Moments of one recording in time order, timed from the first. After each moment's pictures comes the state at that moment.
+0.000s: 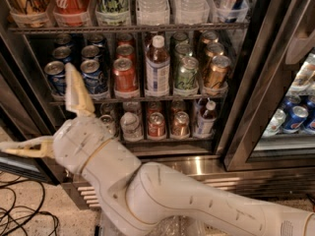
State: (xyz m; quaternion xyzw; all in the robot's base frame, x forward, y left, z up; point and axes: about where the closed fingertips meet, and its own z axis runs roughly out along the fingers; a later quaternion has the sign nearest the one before) arm 0.432 0.198 0.964 -0.38 0.42 0.15 0.81
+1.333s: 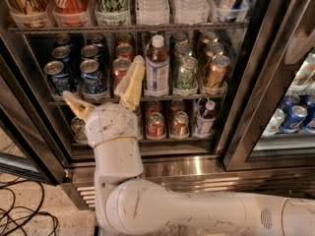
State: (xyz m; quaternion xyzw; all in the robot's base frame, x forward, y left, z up) arm 0.508 0.091 0.964 -0.19 0.50 -0.11 0.84
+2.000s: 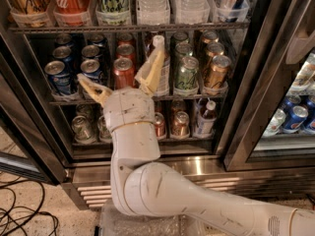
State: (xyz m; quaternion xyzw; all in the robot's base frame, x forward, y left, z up) arm 0.526 0.050 0.988 -0.14 0.50 -0.09 0.85
